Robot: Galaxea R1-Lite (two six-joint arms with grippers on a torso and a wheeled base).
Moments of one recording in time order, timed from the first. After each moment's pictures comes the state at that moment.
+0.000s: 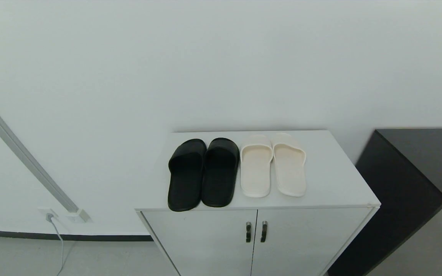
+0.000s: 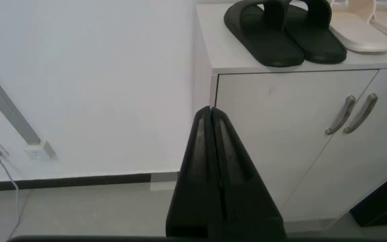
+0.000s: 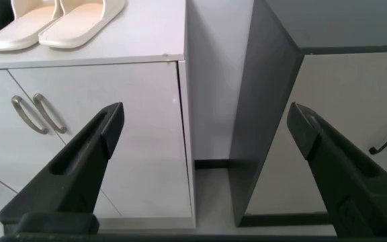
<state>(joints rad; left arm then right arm) 0.00 0.00 0.00 0.00 -0.02 0.00 0.00 0.00 0.00 0.00 0.02 0.00</state>
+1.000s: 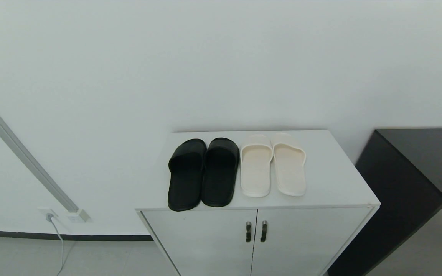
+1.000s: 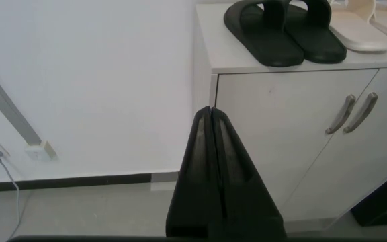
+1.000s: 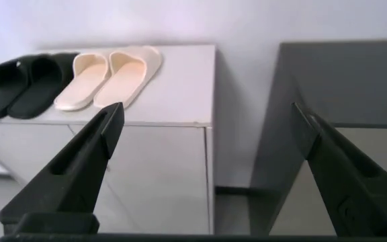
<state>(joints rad) 0.00 0.00 0.00 0.00 -0.02 0.01 0.04 0.47 -0.33 -0.12 0.11 0.05</state>
